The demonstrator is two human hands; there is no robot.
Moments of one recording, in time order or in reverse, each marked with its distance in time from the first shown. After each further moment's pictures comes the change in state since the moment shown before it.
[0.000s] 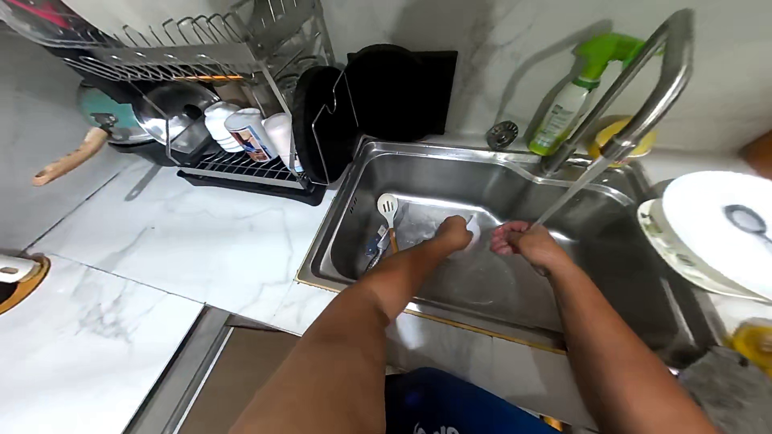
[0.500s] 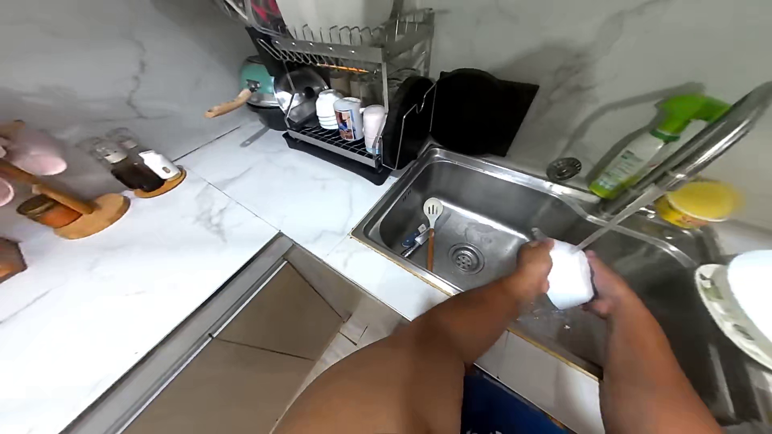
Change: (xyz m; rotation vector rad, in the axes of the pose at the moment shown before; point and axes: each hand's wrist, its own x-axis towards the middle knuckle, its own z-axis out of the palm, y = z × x) left_hand -0.040 0.089 0.074 -1.370 0.424 -0.033; right_hand -0.008 0.037 -0.045 0.186 0.198 0.270
